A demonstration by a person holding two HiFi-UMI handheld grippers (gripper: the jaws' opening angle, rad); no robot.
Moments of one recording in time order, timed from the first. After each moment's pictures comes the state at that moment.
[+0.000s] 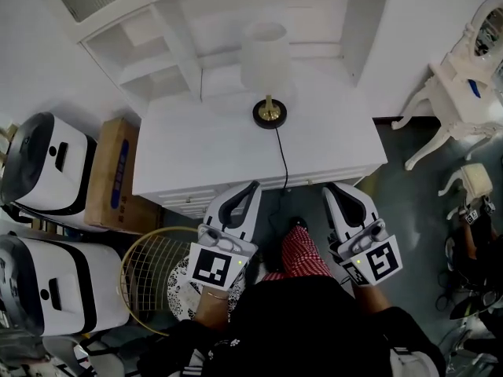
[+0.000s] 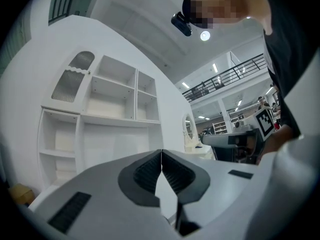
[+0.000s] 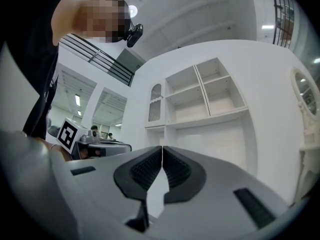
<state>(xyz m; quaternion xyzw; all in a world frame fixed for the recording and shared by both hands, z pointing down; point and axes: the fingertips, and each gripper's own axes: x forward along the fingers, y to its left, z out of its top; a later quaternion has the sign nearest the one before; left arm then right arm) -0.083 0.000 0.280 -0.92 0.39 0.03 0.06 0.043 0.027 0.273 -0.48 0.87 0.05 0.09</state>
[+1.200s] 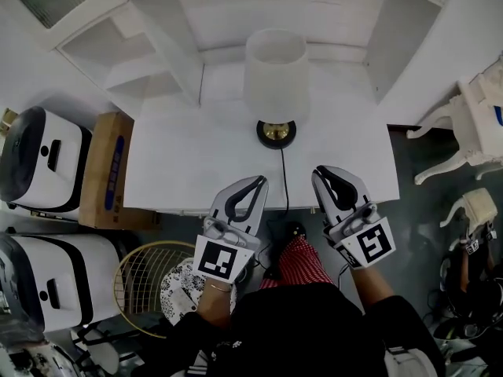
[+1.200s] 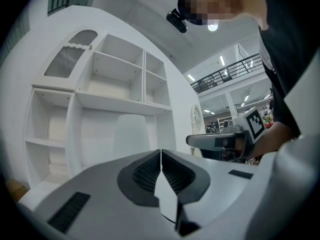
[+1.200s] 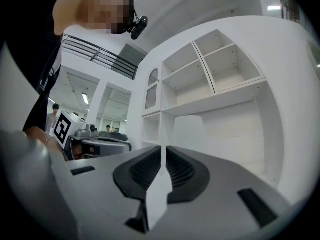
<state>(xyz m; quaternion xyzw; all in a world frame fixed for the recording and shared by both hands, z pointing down) -0.054 -0.139 0.320 -0.91 0.41 0.00 0.03 0.041 -0.145 0.313 -0.42 0.91 0.03 0.05</state>
